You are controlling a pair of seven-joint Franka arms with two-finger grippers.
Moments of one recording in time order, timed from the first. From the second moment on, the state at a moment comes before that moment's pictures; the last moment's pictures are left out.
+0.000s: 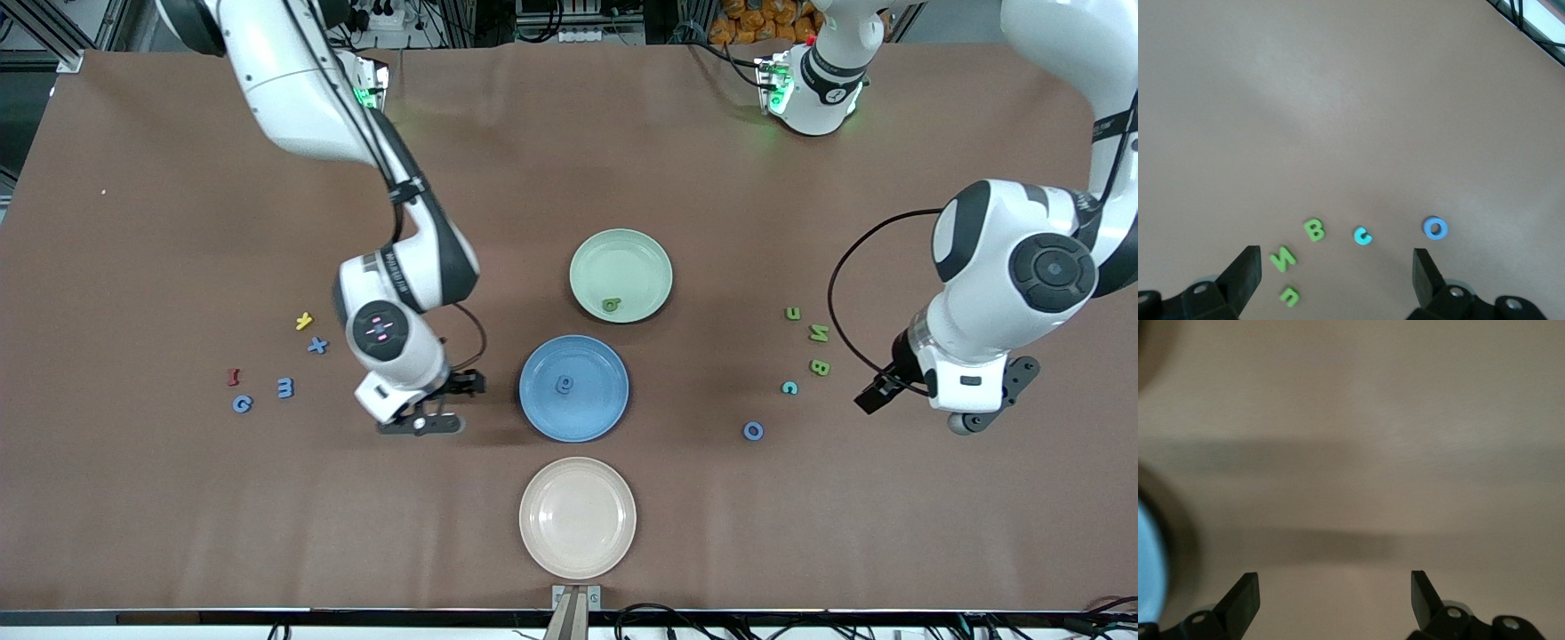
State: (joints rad) left arm 0.14 0.38 -0.34 -1.63 0.23 2.04 -0.95; right arm 0.58 0.74 -0.21 -1.44 0.15 2.15 0.29
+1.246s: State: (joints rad) left arm -0.06 0.38 -0.10 -1.88 0.07 2.08 -0.54; right arm 0.24 0.62 -0.23 -1.53 0.15 2.02 -0.19
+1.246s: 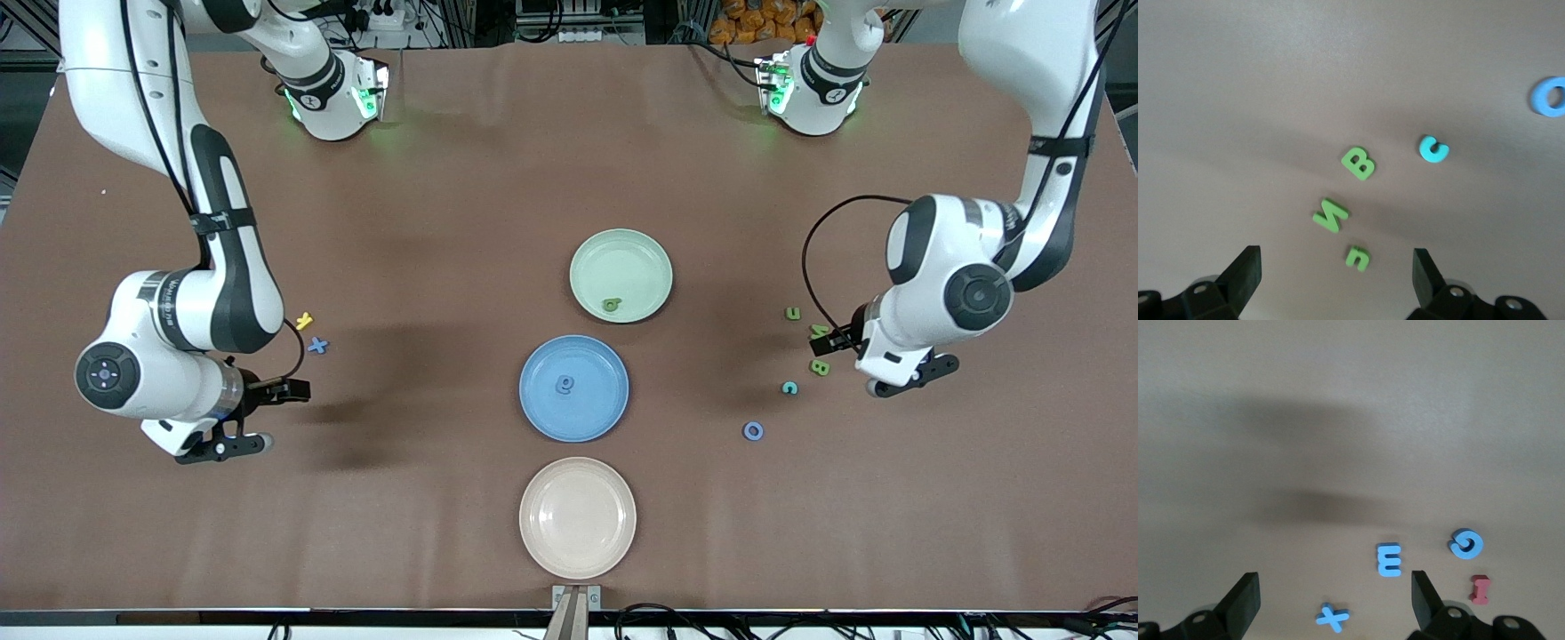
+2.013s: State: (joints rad) left arm -0.14 0.47 -0.11 -1.91 0.10 2.16 -0.58; right arm 0.18 0.55 -0.23 -1.86 0.15 2.37 -0.25
